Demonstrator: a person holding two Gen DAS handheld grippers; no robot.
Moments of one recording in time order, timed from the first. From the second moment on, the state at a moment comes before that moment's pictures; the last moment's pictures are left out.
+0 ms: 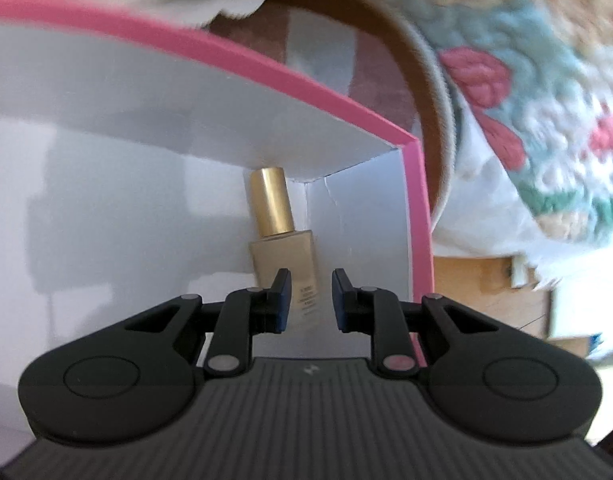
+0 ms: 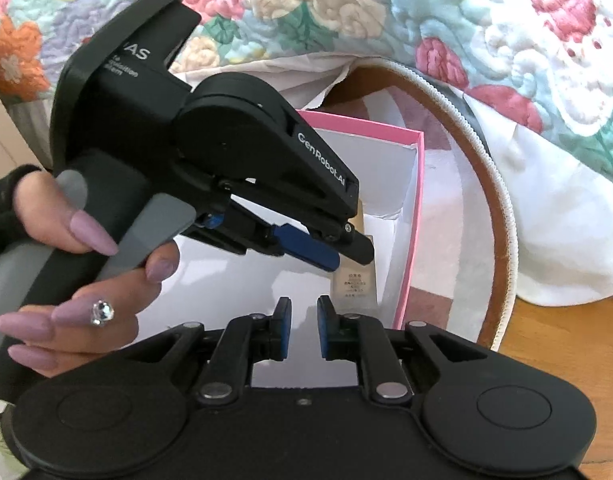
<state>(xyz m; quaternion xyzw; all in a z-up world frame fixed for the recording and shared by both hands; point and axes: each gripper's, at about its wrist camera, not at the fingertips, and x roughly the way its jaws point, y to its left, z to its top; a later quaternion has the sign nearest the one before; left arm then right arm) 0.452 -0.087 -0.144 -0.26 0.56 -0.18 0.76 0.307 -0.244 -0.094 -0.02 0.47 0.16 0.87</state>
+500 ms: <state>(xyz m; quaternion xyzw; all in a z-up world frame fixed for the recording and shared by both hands) 0.319 -0.051 -0.030 -0.07 0.55 -0.15 0.82 0.258 -0.239 -0.041 0.01 0.48 0.19 0.86</state>
